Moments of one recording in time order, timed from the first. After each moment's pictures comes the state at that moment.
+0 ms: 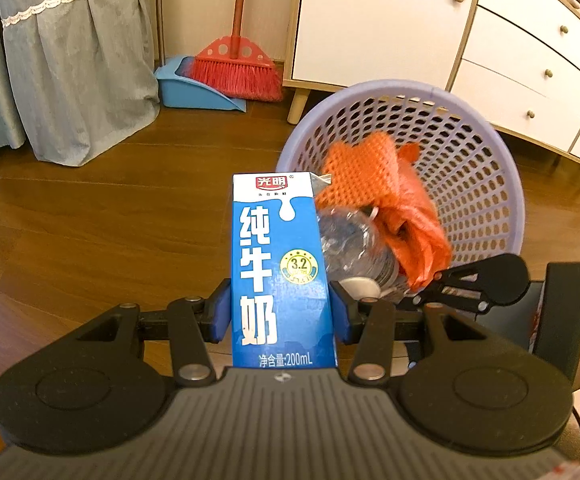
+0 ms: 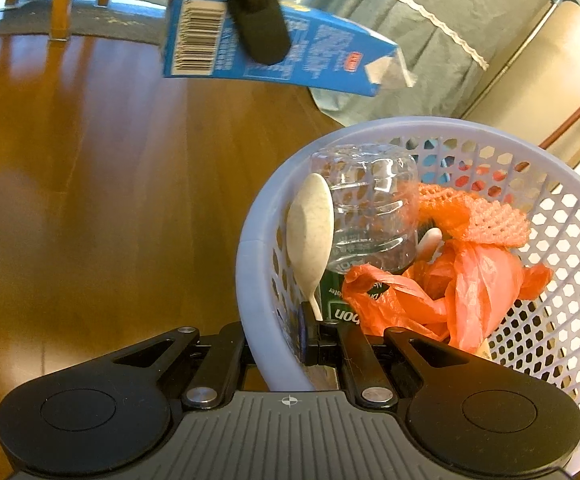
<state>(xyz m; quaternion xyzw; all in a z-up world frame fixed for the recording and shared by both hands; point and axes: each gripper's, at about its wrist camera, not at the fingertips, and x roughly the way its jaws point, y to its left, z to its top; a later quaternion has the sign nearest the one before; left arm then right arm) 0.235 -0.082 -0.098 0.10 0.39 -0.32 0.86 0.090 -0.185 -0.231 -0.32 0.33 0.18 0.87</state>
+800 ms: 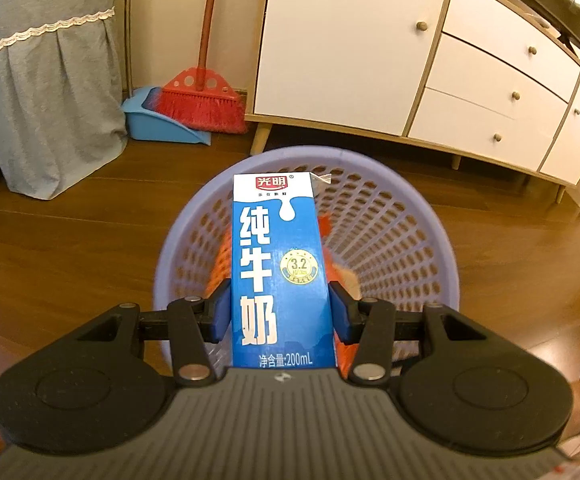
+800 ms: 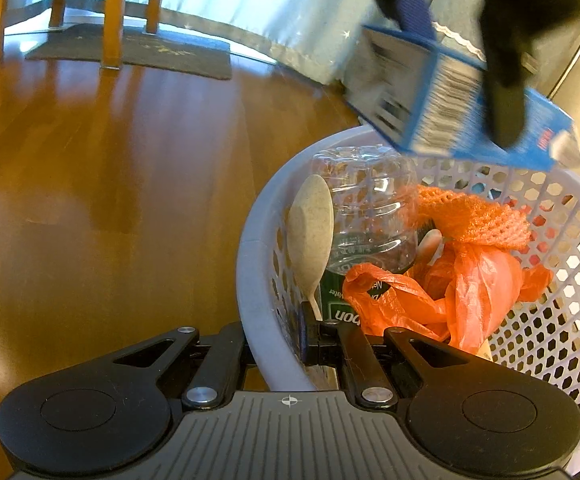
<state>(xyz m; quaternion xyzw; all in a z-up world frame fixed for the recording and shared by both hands) 0.225 -0.116 -0.073 0.07 0.36 -0.36 0.86 0.080 -0.141 -0.219 -0.30 0.31 0.25 0.87</state>
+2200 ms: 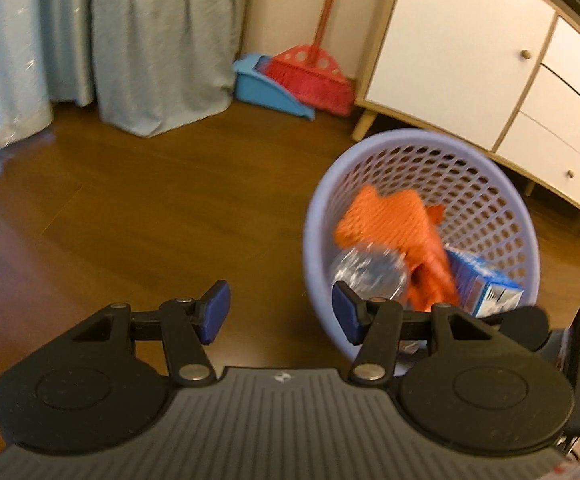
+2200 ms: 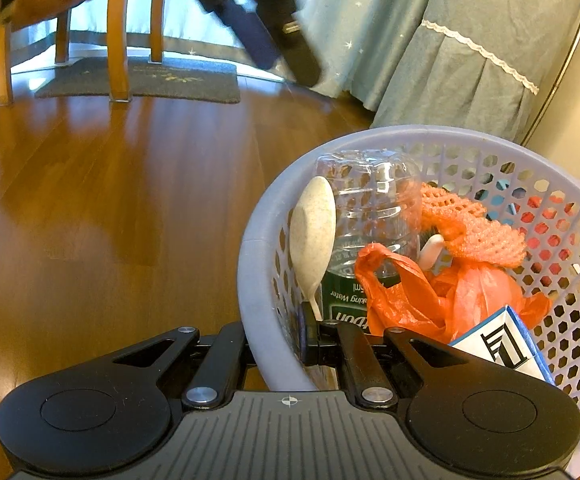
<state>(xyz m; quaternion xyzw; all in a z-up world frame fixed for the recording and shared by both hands) 0.229 -0.006 -0.086 0.02 0.41 -0.23 0.88 0.089 -0.147 -0.198 -0.25 0.31 0.29 0.87</state>
